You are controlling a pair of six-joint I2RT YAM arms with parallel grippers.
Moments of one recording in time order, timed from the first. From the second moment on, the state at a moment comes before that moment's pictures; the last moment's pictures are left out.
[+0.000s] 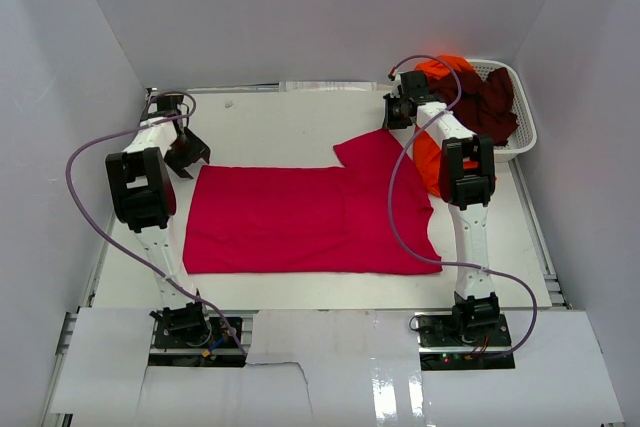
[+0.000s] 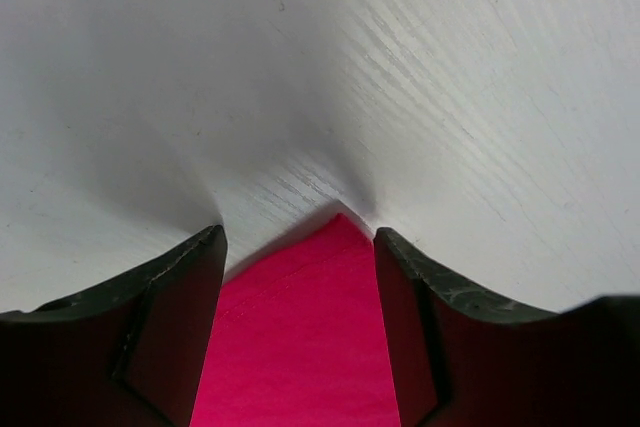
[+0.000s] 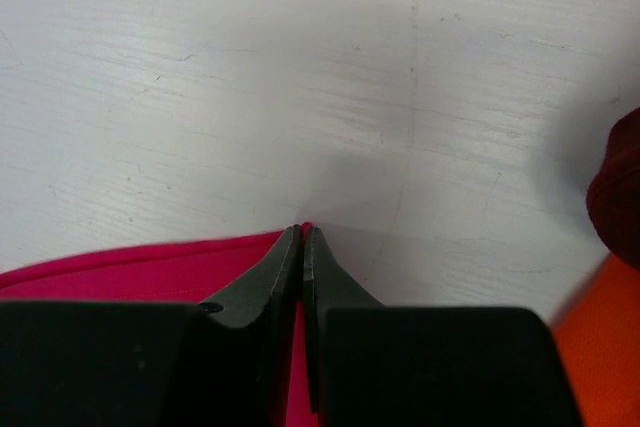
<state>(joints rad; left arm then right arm) 0.17 2.14 1.66 -0.75 -0.06 -0.63 0.20 2.47 2.08 -0.44 -0.21 0.07</state>
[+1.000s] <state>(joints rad) 0.13 2.19 1.71 -0.75 -0.03 -0.54 0.20 2.47 2.08 -0.44 -0.21 0.07</state>
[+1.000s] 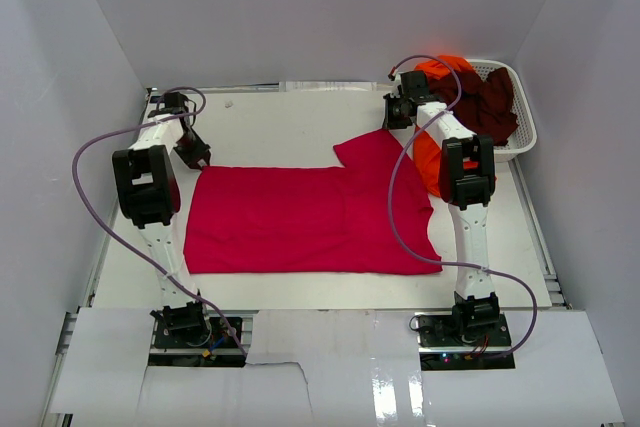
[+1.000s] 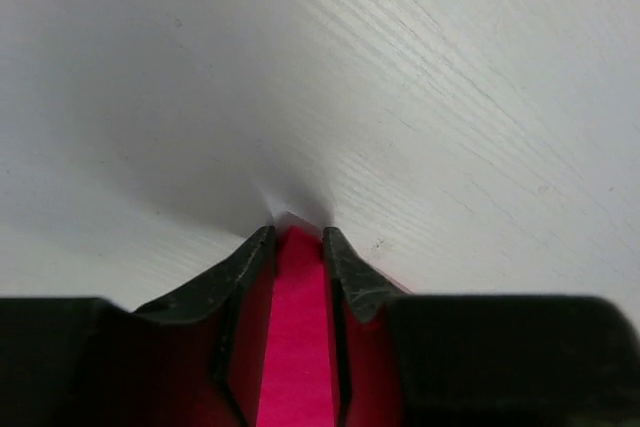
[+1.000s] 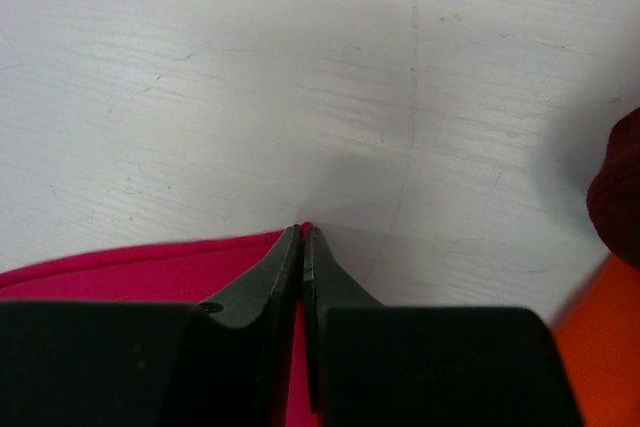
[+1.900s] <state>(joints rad) 0.11 2.20 1.74 -0.78 -0.05 -0.50 0.20 2.40 2.11 -0.49 -0.21 0.07</state>
